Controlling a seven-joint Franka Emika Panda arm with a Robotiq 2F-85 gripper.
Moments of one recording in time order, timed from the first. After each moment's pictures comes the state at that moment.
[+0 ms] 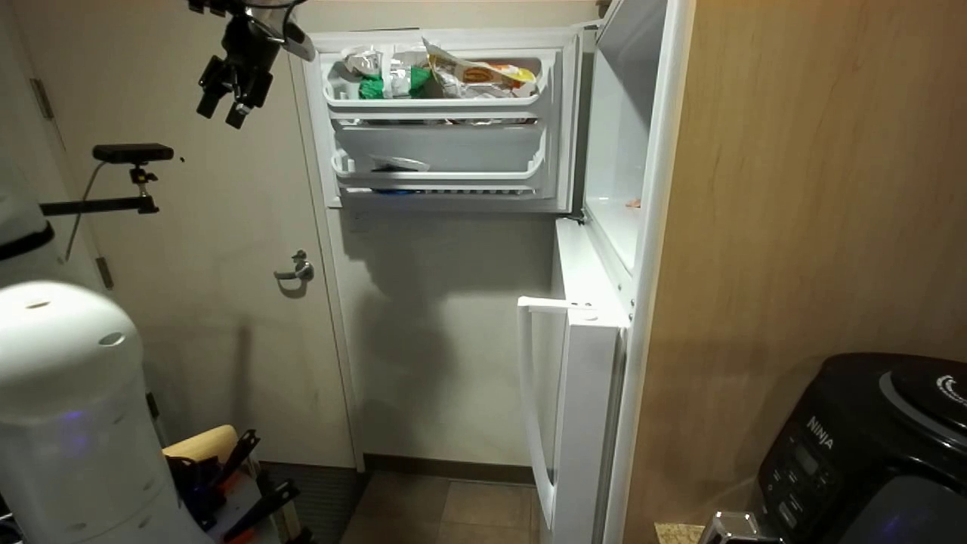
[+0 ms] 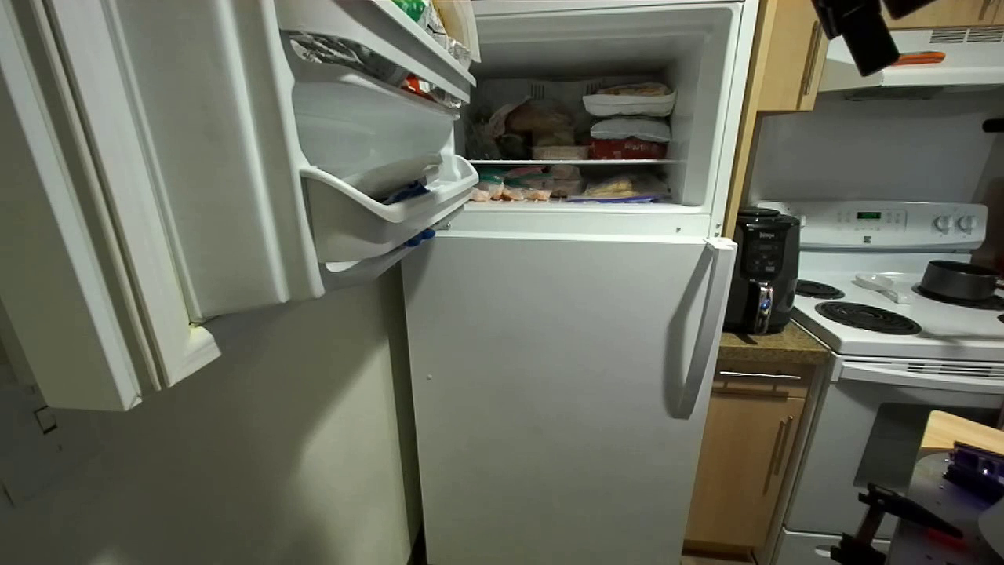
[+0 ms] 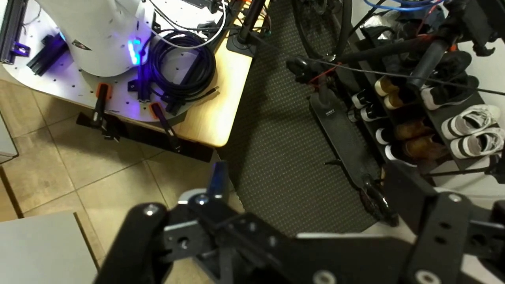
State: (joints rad) arm 0.28 -0.16 0.32 -1.60 0.45 1.05 0.44
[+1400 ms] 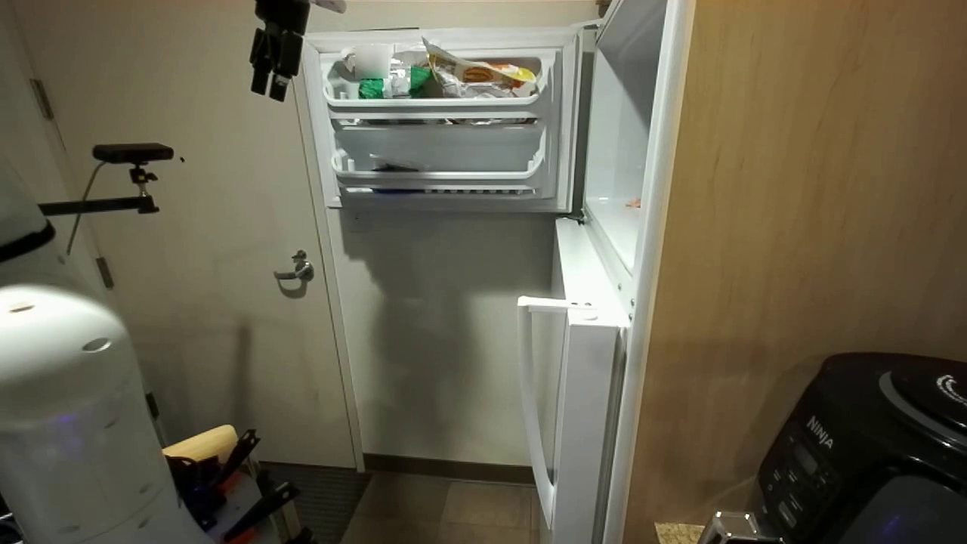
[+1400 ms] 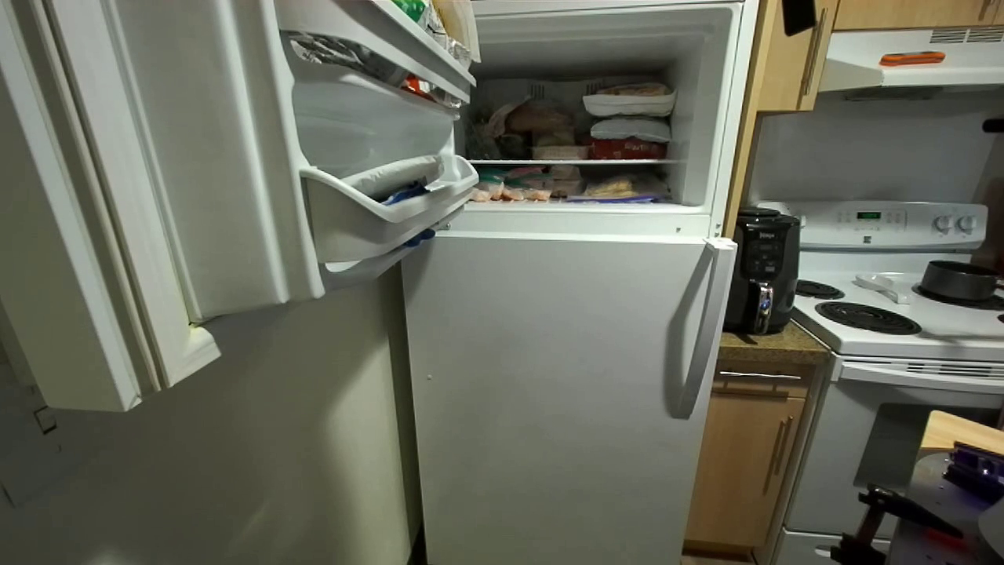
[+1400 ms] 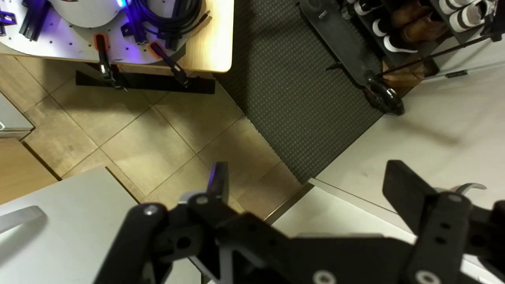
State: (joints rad) arm 0.20 -0.18 0.28 -1.51 0.38 1.16 0.56
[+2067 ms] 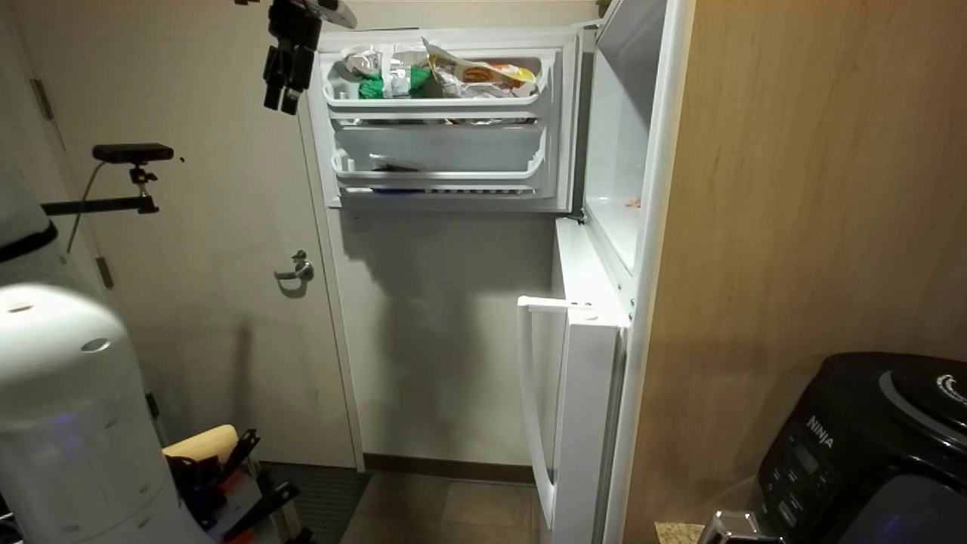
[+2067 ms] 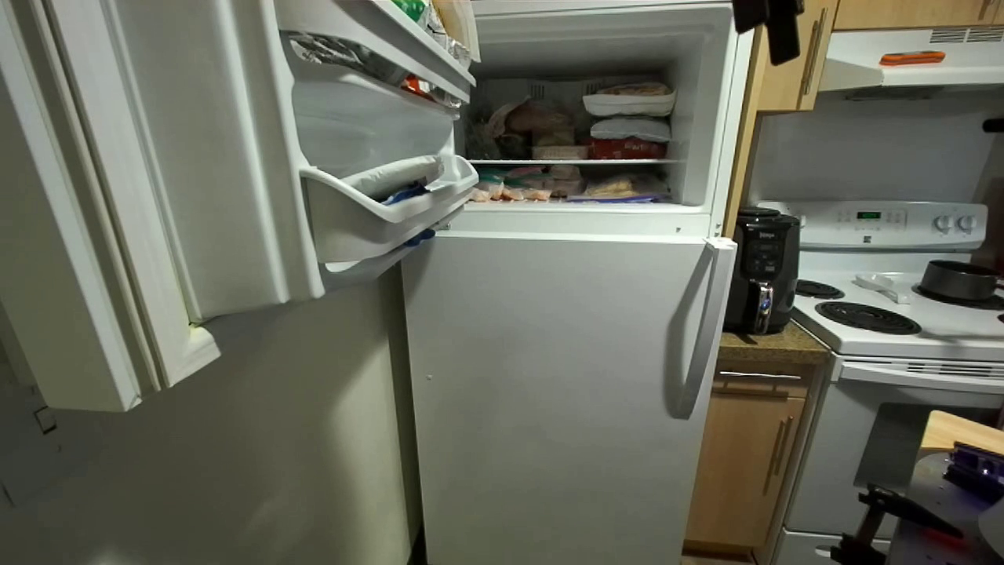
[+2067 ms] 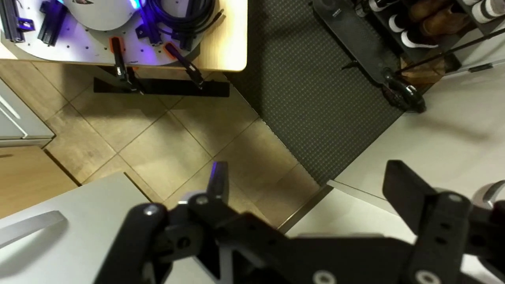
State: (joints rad) arm 0.20 -0.16 0.28 -1.55 0.34 1.17 0.56
